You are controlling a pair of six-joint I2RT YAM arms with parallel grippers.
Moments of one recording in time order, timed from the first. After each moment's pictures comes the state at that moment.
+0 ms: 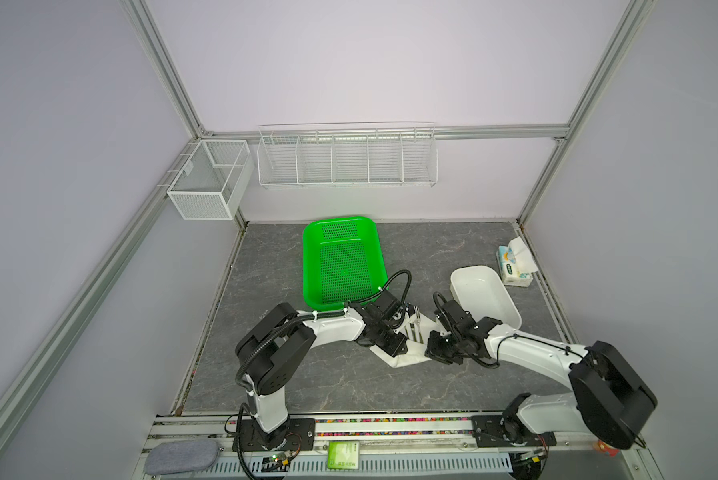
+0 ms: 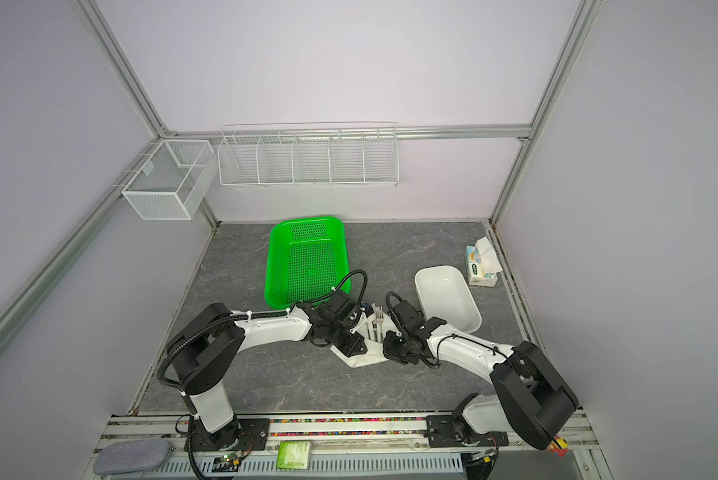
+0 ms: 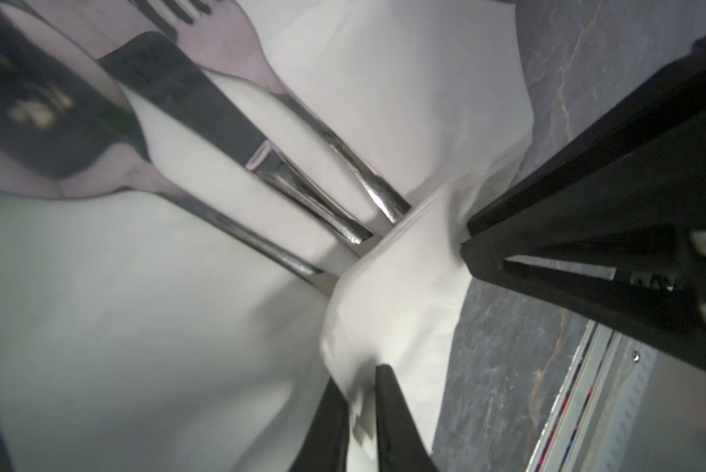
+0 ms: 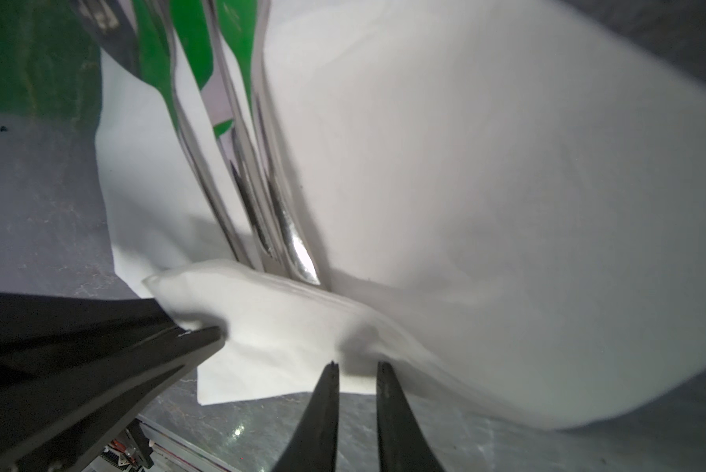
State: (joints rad) left arm -0.92 1.81 1.01 -0.31 0.44 -0.18; right arm 0.66 1.36 0.62 -0.47 -0.24 0.89
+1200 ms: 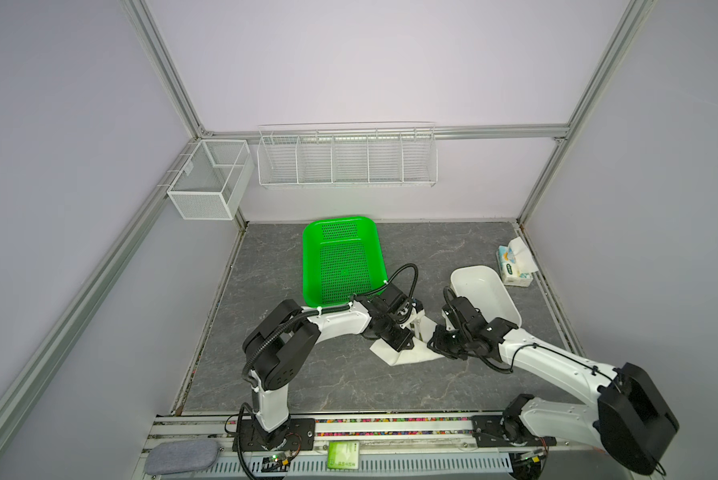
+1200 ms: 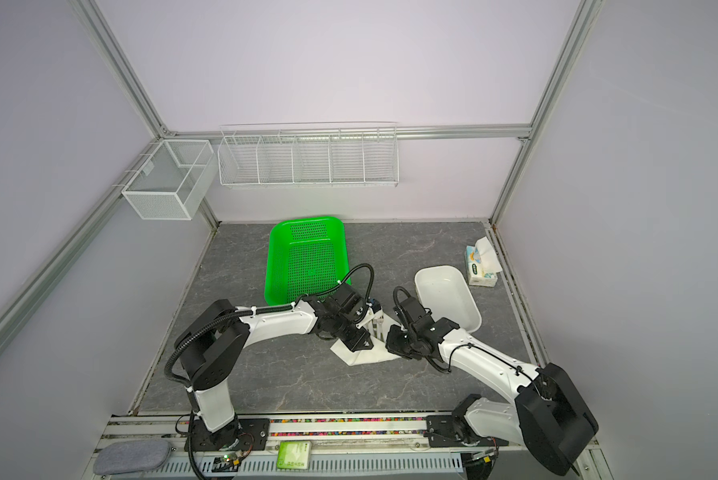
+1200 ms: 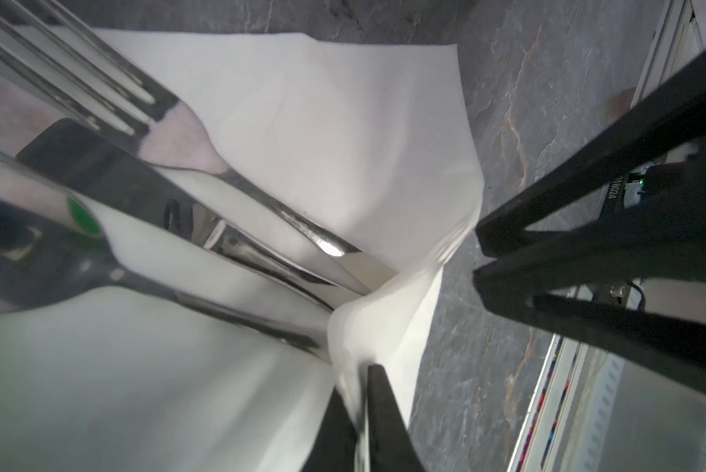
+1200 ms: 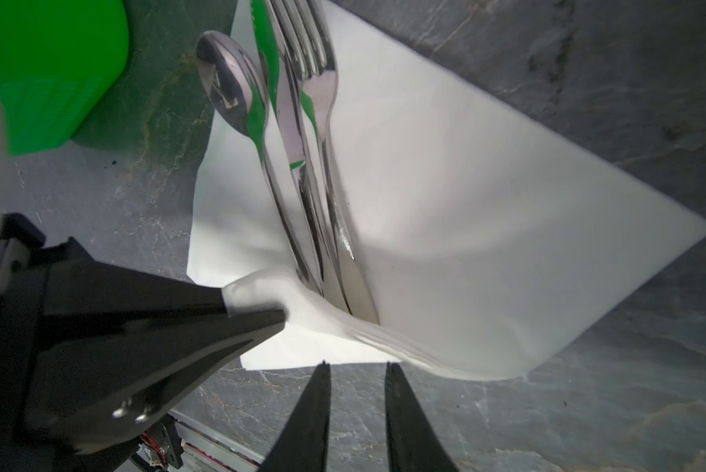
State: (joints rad) left arm -0.92 1.86 1.13 -0.37 0.50 -0.10; right arm 0.65 1.22 0.63 -0.51 -0.20 0.90
